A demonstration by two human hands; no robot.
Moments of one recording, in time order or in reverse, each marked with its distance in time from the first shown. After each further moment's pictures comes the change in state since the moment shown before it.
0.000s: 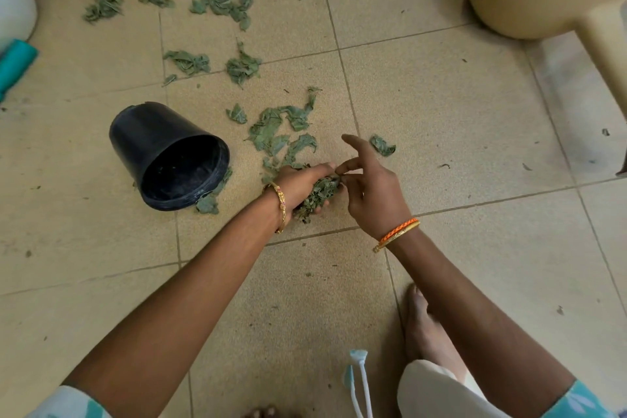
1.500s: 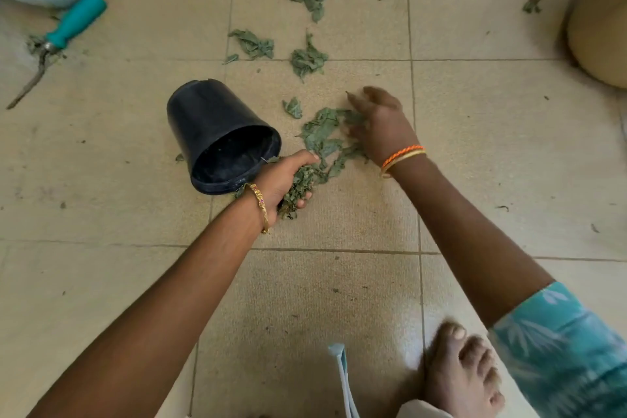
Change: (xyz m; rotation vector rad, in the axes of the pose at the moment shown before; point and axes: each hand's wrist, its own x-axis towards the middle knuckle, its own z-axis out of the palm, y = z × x) left_hand -0.003 -0.002 -0.074 -0.322 0.064 -0.034; right_hand 0.131 -0.009 0.044 -0.451 -0.227 -0.101
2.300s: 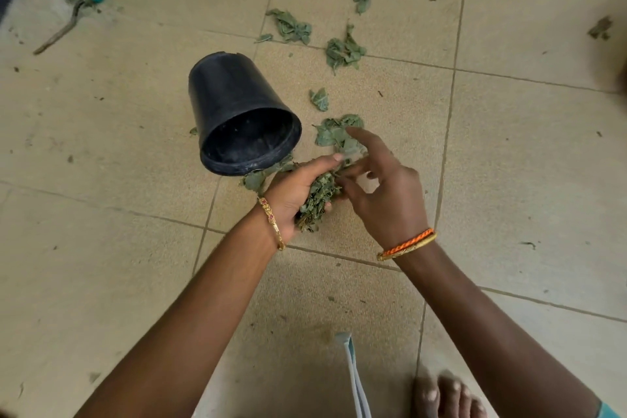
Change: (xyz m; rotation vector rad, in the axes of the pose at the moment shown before) left_hand -0.007 -0.025 0.006 -0.265 -0.087 0.091; right_hand -0.079 -0.036 0.013 0.399 0.116 -0.189
